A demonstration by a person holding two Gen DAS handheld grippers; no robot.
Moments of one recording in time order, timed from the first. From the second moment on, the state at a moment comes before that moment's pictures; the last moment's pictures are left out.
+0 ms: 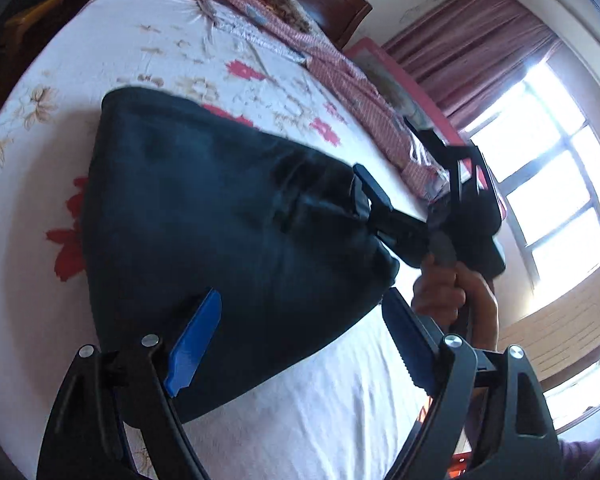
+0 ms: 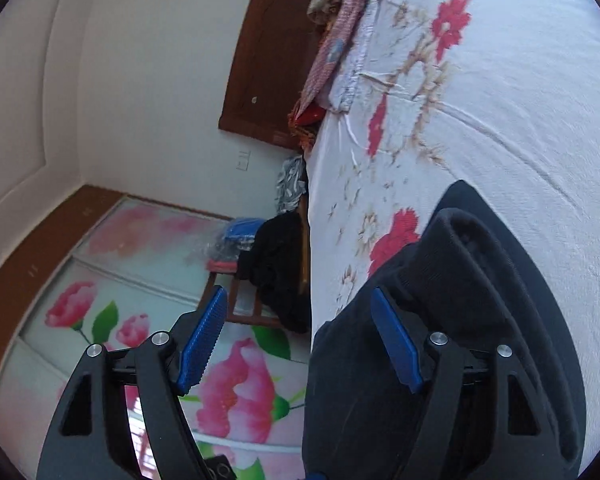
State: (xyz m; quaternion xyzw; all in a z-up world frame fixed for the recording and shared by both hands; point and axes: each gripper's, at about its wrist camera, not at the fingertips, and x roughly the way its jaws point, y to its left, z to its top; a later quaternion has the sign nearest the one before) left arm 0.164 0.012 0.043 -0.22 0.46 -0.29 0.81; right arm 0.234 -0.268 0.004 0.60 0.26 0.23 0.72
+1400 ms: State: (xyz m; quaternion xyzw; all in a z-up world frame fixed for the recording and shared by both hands) left arm 0.065 0.071 0.054 -0.20 0.46 -0.16 0.85; right arm 0.045 -0.300 0.008 0.47 0.42 0.13 0.76
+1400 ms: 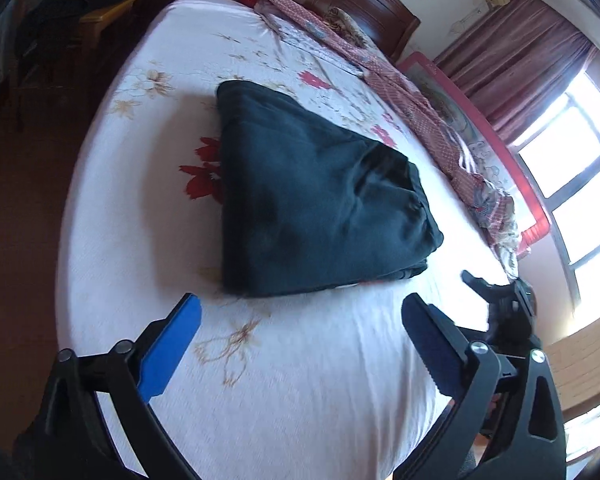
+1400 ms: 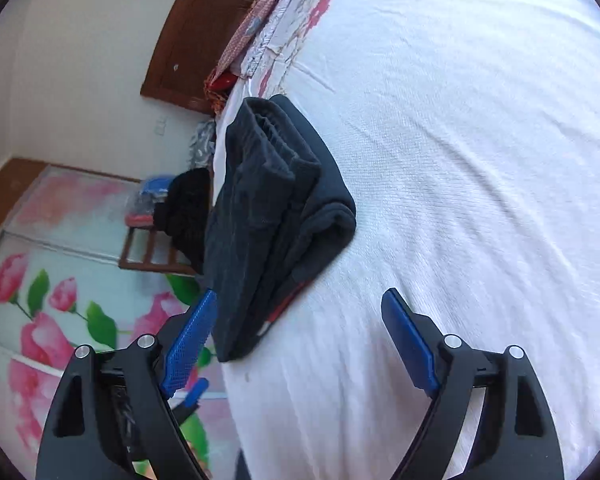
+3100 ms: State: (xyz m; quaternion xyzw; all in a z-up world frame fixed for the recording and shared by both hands) left arm -0.025 0.006 0.051 -0.01 0.37 0.11 0.92; right arm -0.013 -0.166 0.038 0.08 0.42 0.02 0.90
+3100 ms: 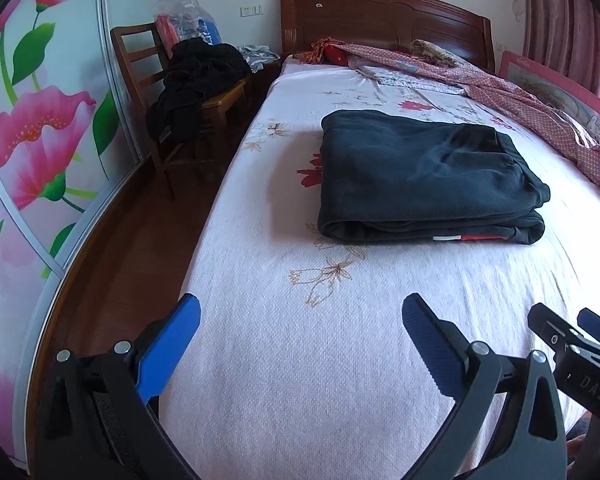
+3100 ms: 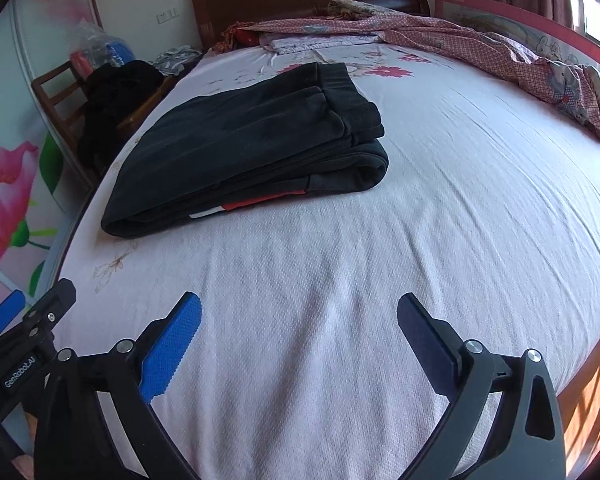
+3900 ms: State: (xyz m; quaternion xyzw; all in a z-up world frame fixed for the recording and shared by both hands) left arm -0.022 0.006 0.043 -0.01 0.39 0.10 0.91; right arm -0.015 -0.160 0.038 0.08 0.43 0.03 0.90
